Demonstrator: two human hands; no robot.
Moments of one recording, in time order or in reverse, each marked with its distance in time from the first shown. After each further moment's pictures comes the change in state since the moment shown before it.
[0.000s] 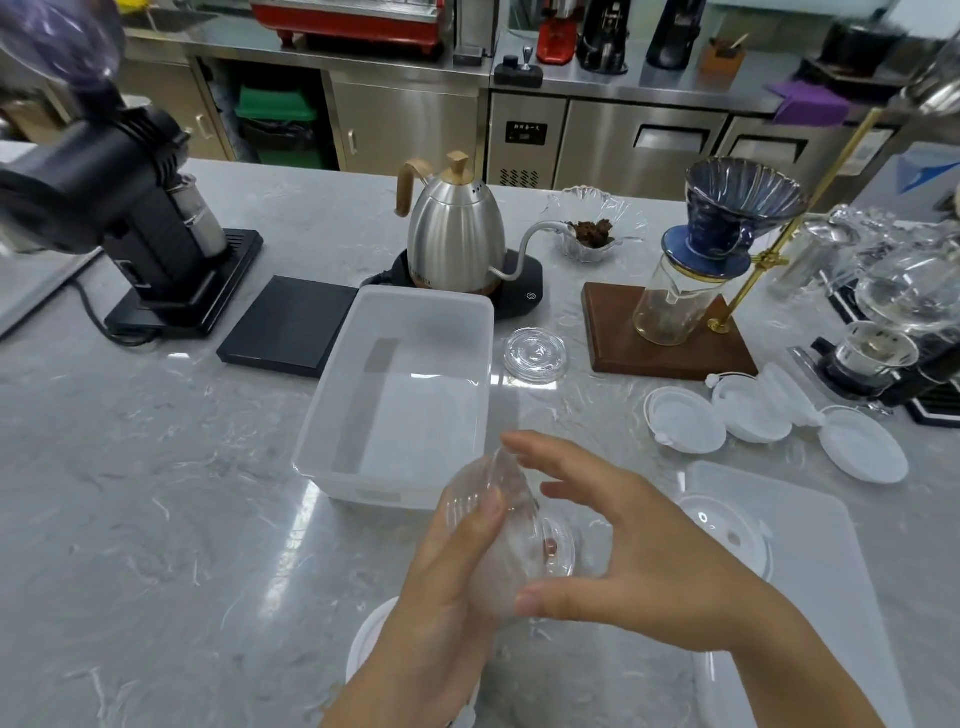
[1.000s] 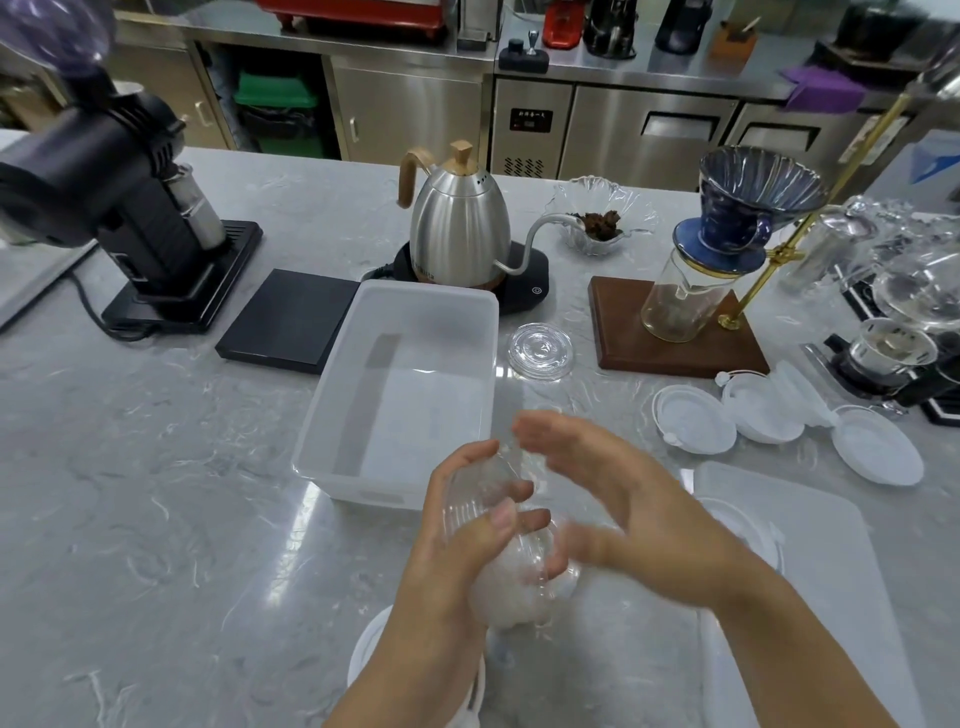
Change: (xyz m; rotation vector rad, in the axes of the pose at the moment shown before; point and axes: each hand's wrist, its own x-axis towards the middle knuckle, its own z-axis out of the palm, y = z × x) left_hand 0.004 0.006 -0.003 -0.043 0.009 0.064; right_hand 0.022 0.021 -0.005 0.280 0.006 -0.043
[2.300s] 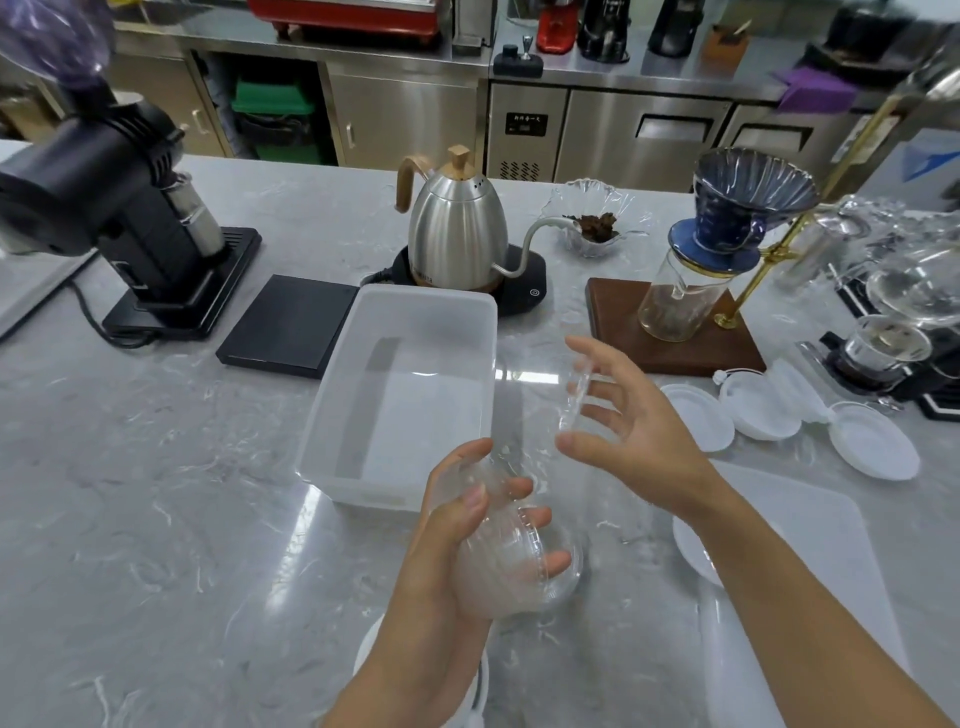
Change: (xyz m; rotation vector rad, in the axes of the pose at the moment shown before) left_hand 0.000 0.006 0.000 -0.127 0.010 -0.046; right_hand 0.043 0.042 -0.032 -0.037 0.334 -0.011
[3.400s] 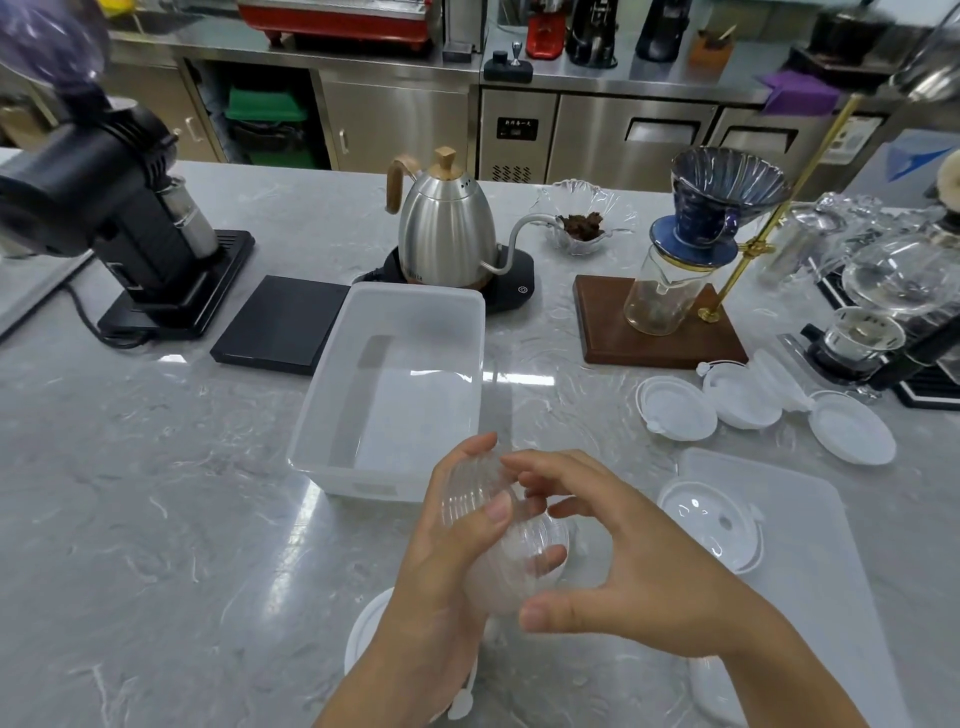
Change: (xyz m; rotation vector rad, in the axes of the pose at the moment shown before) left_hand -0.008 -0.012 0.001 0.136 -0.023 0.008; right_hand -0.087 -0.043 0.021 -0.189 -0.285 -0.026
